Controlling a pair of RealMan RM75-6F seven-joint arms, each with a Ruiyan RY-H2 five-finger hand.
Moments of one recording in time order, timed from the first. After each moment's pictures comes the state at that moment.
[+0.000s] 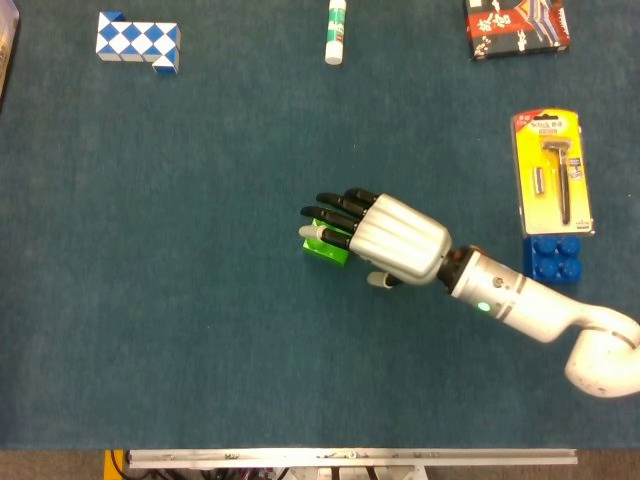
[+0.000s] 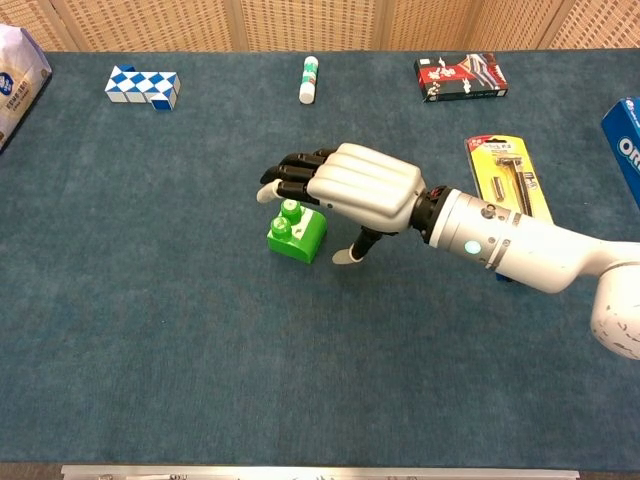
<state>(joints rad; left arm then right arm) -0.02 -0.89 0.04 -1.90 1.43 1.63 0.22 0.78 -1.67 0.07 -1.33 -1.80 0.97 -0.08</state>
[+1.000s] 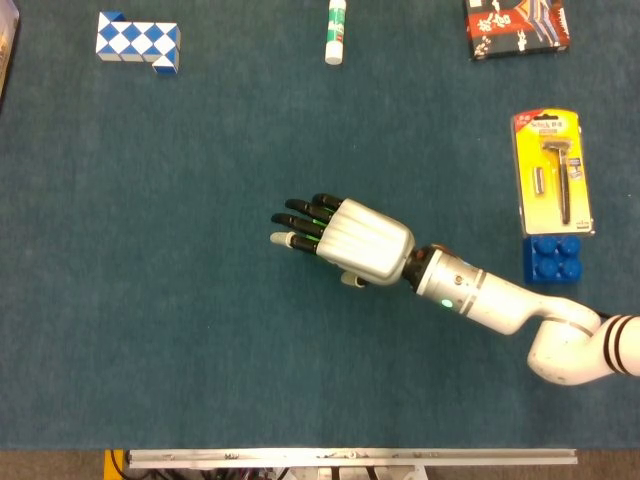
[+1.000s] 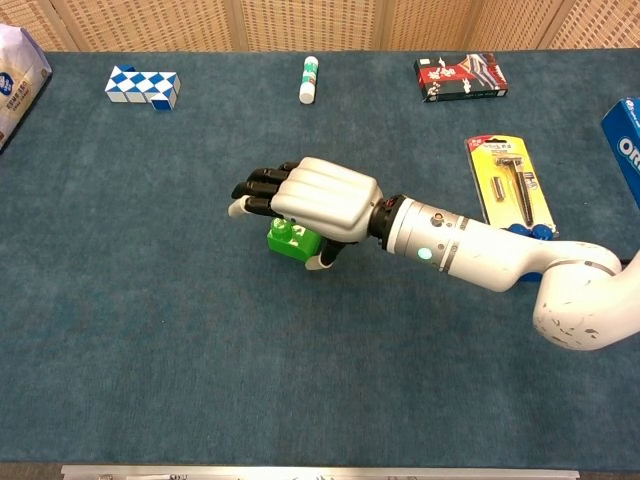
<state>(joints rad) 0.04 -0.83 -0.02 -1.94 1.35 1.65 0.19 0.88 -1.81 0.04 -1.16 -1.77 0.97 -0.08</state>
